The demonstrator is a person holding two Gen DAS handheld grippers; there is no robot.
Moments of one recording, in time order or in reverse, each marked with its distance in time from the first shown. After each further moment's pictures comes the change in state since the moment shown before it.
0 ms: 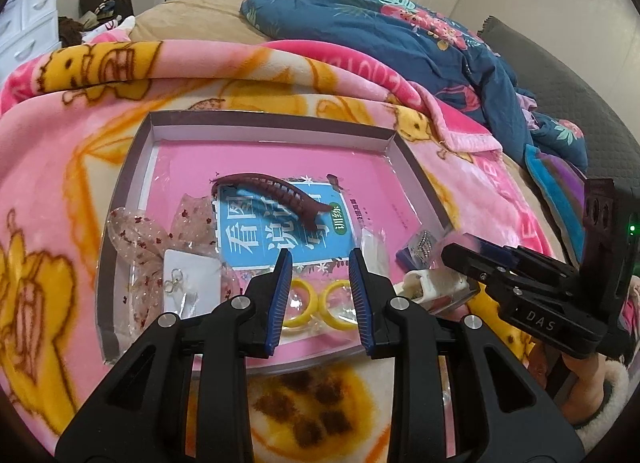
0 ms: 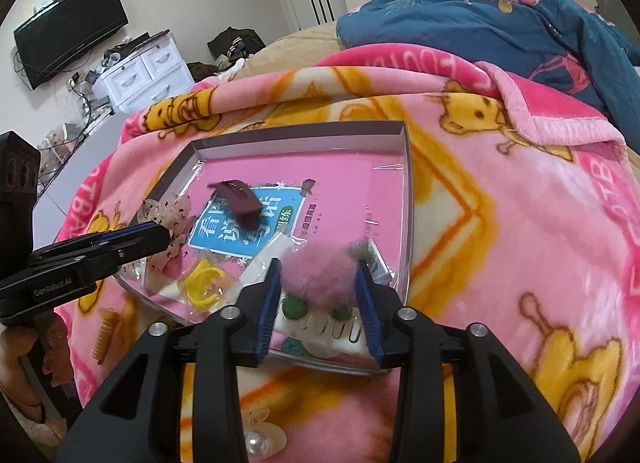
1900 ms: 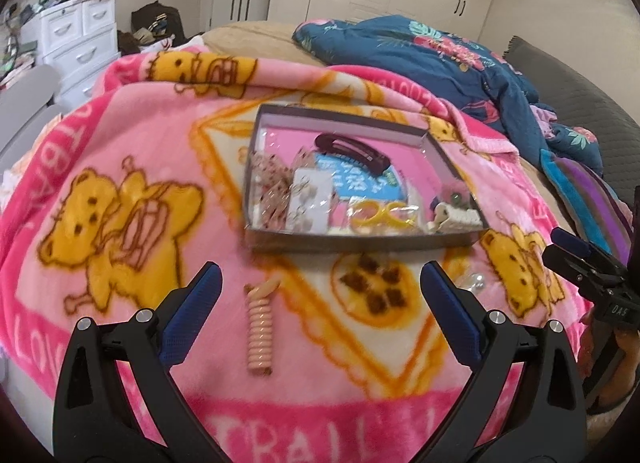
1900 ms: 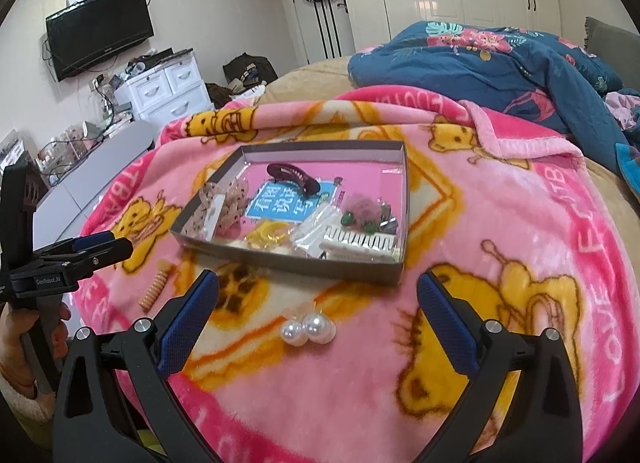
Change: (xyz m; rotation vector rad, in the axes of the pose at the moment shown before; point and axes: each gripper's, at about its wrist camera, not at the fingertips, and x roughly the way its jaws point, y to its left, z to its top) left arm -0.113 0.033 -0.084 -0.034 -0.100 0.158; right arm -0.103 0.048 -0.066 -0.059 -0.120 -0.031
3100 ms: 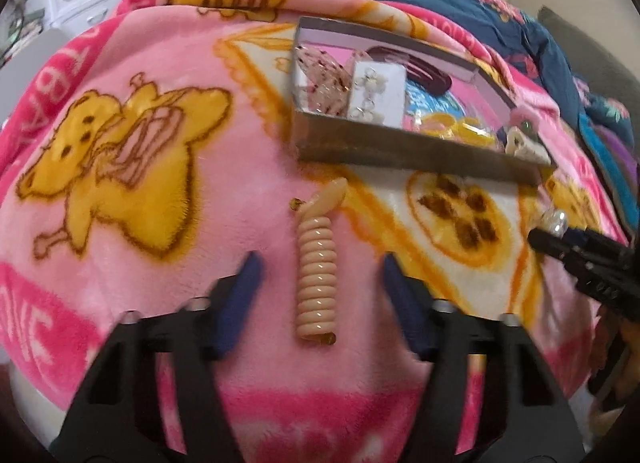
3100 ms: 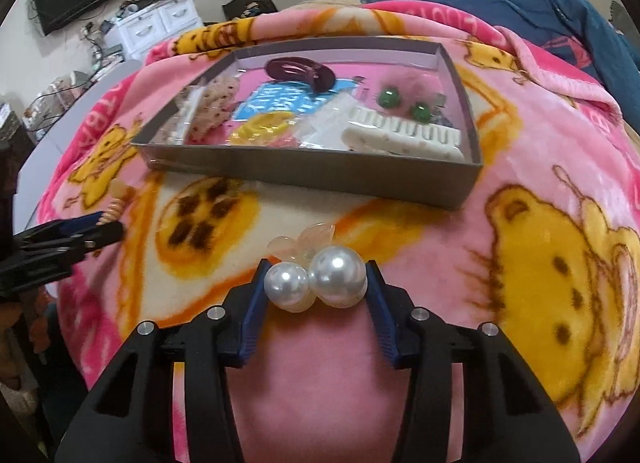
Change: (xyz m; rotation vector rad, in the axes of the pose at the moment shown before) left arm 0.060 0.029 -0.049 0.001 0.141 0.075; right arm 0.092 0.017 -0.049 -0.034 0.208 0.016
